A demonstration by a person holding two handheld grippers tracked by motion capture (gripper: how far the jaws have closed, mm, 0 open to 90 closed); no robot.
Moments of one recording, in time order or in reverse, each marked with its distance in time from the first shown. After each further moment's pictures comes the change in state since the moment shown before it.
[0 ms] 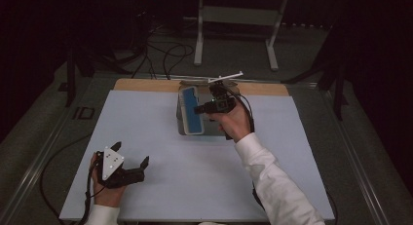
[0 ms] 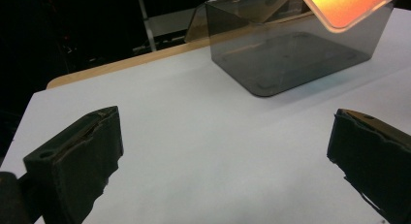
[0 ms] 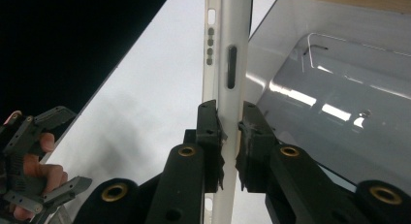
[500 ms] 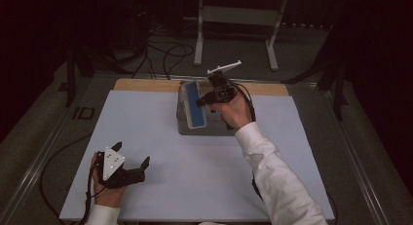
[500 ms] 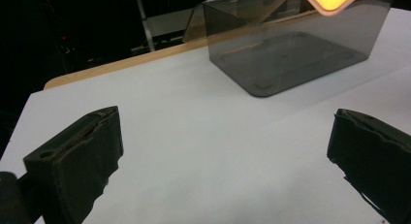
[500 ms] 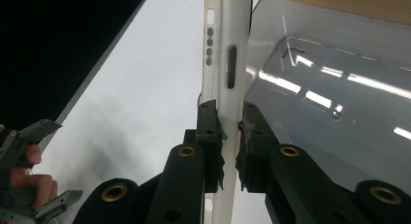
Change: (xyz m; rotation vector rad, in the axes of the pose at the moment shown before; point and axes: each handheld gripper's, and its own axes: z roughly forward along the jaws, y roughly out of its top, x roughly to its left) left arm -0.001 0.000 0.000 -0.002 -0.004 0.000; right arm -0.003 0.027 -0.004 0.060 -0.072 0.021
